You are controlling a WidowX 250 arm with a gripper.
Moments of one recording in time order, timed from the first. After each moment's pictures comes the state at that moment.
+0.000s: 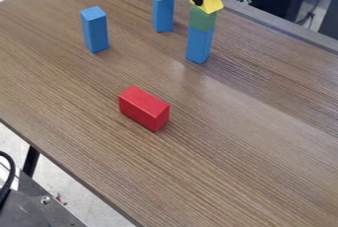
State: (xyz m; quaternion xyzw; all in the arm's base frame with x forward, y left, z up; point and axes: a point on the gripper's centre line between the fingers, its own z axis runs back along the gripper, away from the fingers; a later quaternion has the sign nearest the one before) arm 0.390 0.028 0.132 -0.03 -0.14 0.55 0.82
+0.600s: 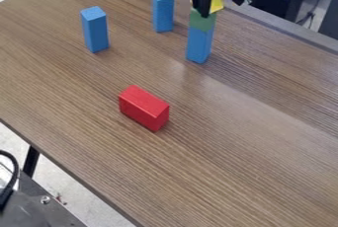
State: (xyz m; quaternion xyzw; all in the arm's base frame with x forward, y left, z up) arm 0.389 0.007 0.124 -0.03 -0.14 0.53 0.83
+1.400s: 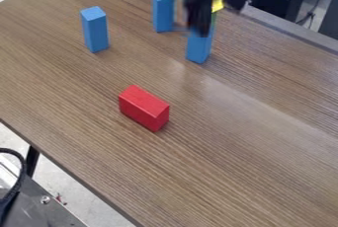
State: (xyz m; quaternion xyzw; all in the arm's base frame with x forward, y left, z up) arm 0.301 -0.022 0.127 -0.07 -0.12 0.66 0.74
